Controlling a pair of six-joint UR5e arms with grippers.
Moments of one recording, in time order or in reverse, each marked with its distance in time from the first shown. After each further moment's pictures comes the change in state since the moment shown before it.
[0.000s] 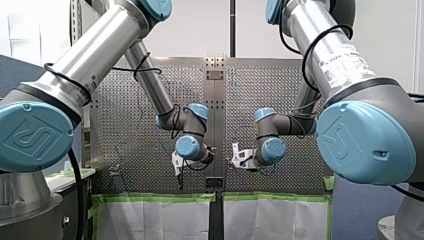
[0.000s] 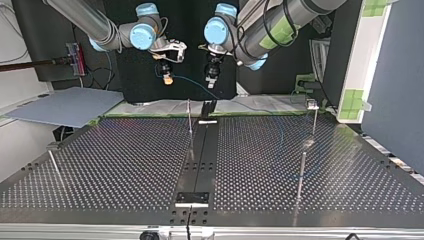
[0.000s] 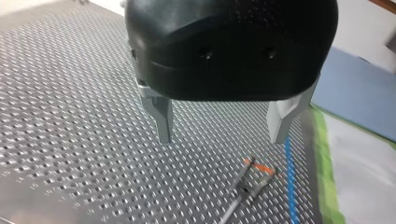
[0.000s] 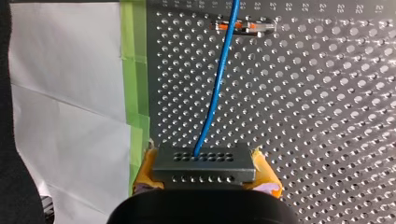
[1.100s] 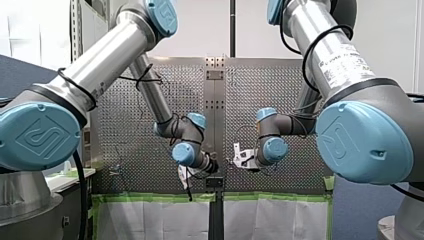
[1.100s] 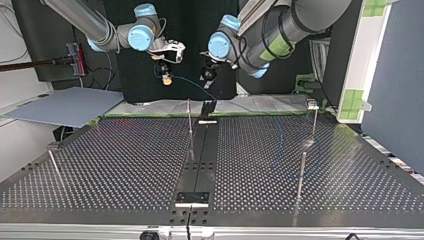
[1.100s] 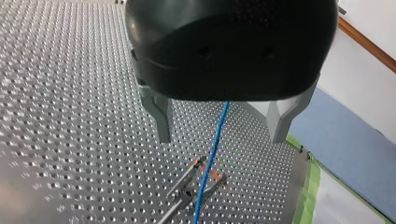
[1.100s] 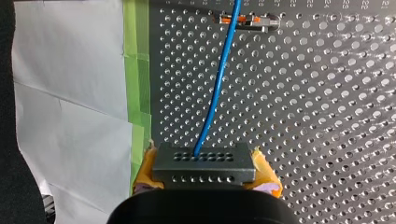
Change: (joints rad) left arm 0.066 -0.104 0.065 -0.033 0.241 -0.229; right arm -0.015 0.000 -0.001 0.007 -0.017 -0.004
